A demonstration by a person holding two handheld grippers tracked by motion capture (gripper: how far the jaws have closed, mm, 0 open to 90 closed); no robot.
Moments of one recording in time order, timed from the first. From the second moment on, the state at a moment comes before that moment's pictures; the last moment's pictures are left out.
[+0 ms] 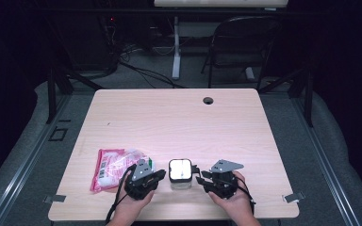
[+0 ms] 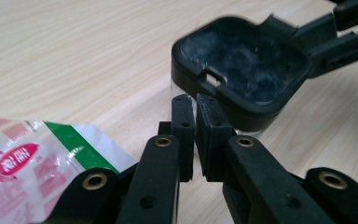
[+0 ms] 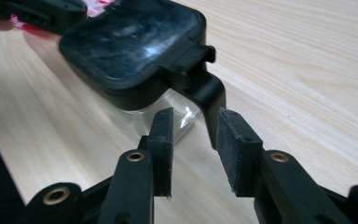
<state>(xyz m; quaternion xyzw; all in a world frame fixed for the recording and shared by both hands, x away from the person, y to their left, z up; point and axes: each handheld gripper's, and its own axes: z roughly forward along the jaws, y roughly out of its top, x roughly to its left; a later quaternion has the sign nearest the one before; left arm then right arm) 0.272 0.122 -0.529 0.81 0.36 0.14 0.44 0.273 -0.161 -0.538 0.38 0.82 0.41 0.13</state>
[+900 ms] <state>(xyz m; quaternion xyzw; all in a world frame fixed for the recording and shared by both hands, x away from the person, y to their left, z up) 0.276 0.125 -0.519 0.83 0.33 0.13 0.44 0.286 -0.149 -0.507 0.42 0.77 0.45 0.15</state>
